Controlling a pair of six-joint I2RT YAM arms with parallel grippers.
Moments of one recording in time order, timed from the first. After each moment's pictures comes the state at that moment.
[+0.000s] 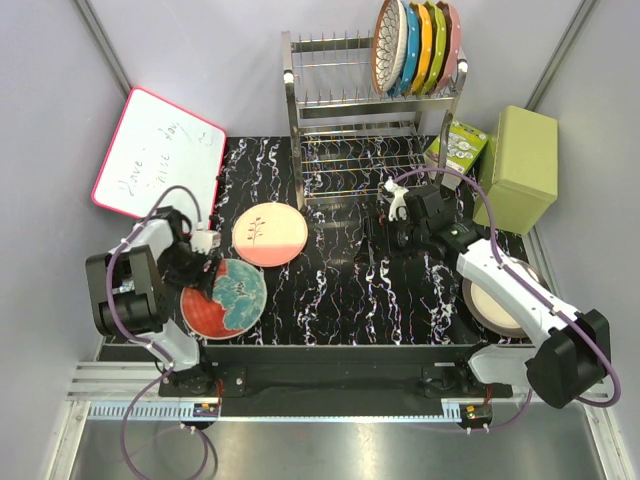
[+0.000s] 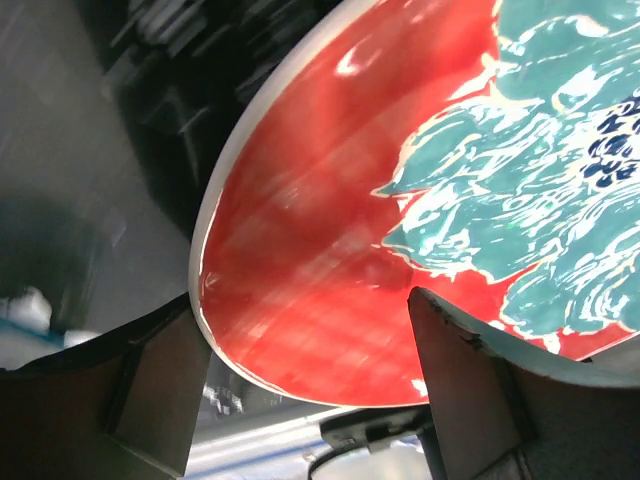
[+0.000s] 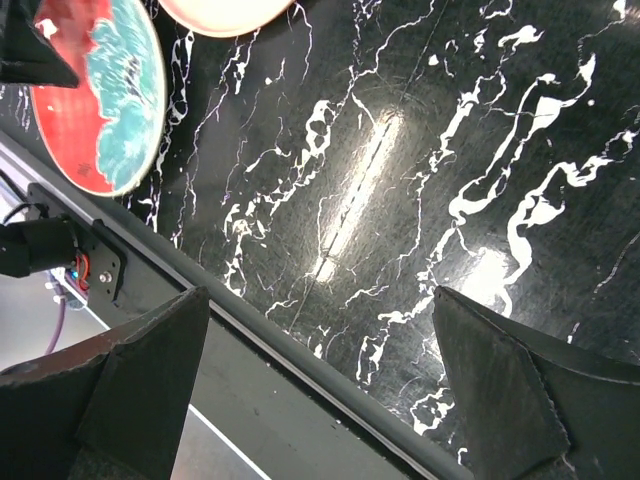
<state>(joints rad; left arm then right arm) 0.28 1.62 0.95 -0.95 0.17 0.53 0.51 1.25 1.04 -0.59 -0.34 0.36</state>
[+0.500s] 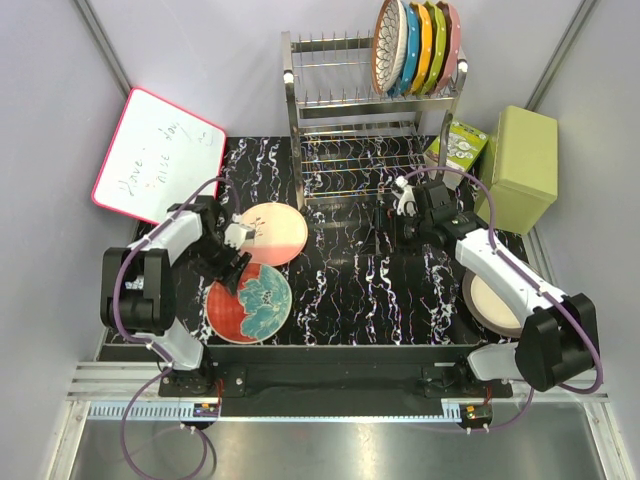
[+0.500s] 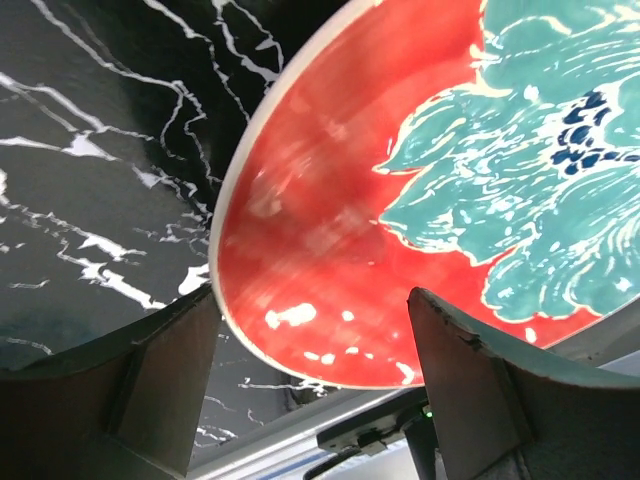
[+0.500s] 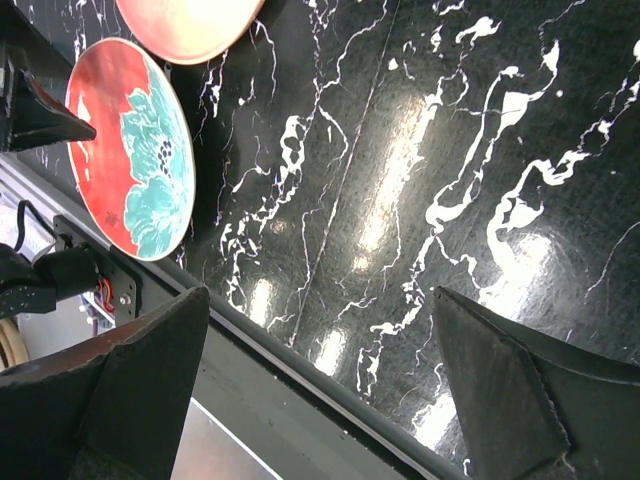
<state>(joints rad) -0.04 1.63 1.02 -0.99 0.22 0.51 0.39 1.35 1.03 -0.55 -0.44 0.39</state>
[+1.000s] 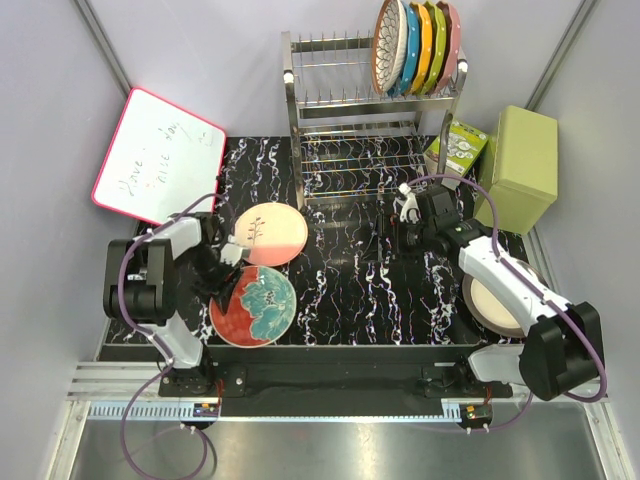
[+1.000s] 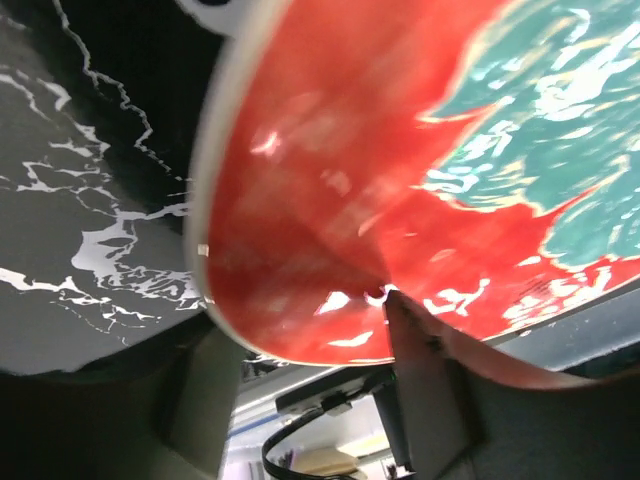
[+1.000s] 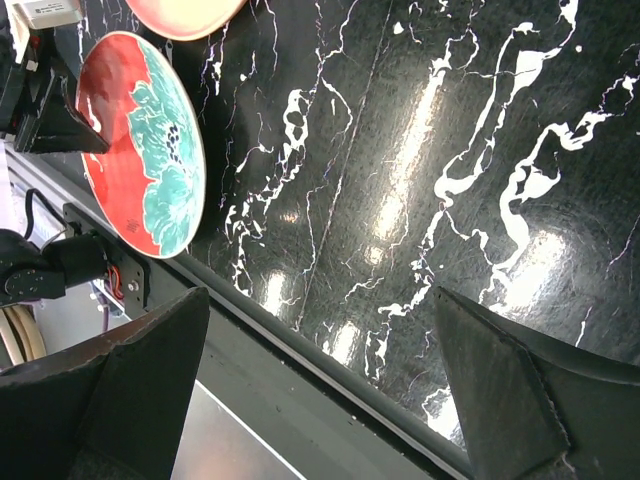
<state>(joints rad) 0.00 1.69 0.94 -1.06 0.20 0.50 0.39 1.30 0.96 -0.54 -0.46 0.41</state>
